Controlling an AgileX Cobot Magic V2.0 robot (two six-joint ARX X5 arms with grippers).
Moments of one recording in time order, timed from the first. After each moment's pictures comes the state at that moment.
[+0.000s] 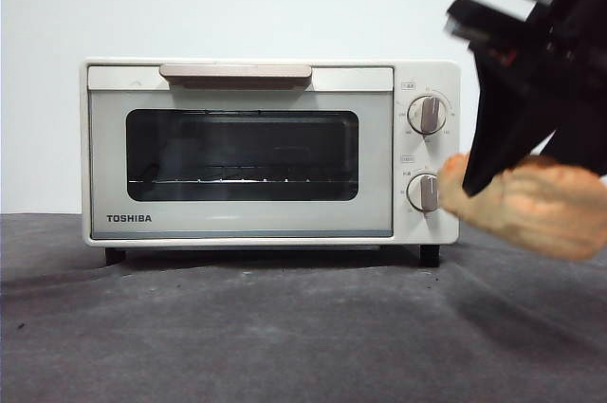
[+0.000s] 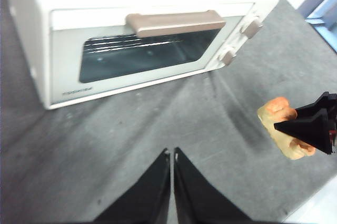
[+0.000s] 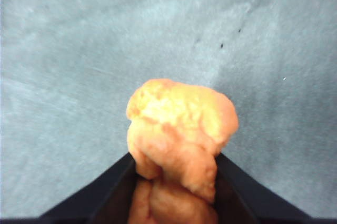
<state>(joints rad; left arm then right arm) -0.14 0.65 0.91 -0.83 0.50 -0.09 0.76 0.97 0.59 -0.43 0.10 0.49</state>
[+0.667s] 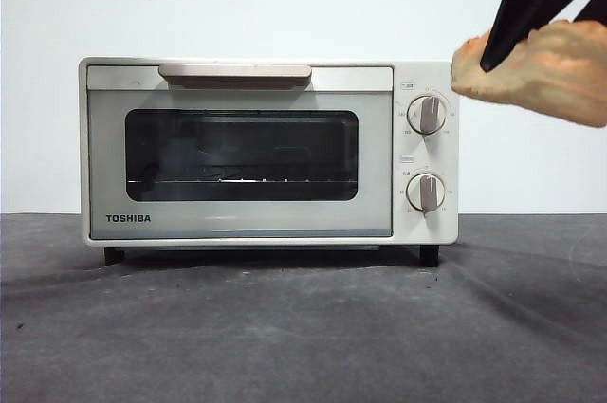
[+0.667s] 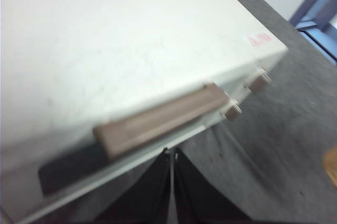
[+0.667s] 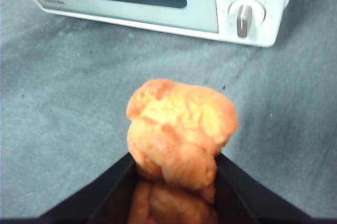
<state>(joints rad) -0.38 1.08 1.01 -0.37 0.31 -0.17 0.76 0.81 0.72 -0.59 0.10 0.45</state>
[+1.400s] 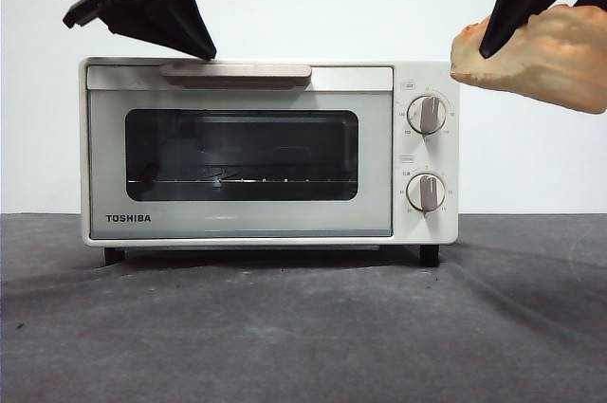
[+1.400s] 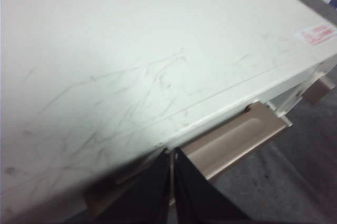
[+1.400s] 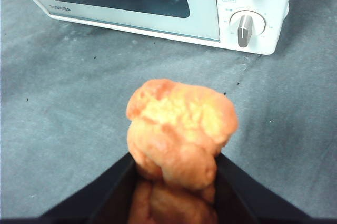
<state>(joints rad) -0.47 1.32 1.02 -0.17 0.14 -0.10 0.76 0.81 0.73 -0.59 0.10 0.44</state>
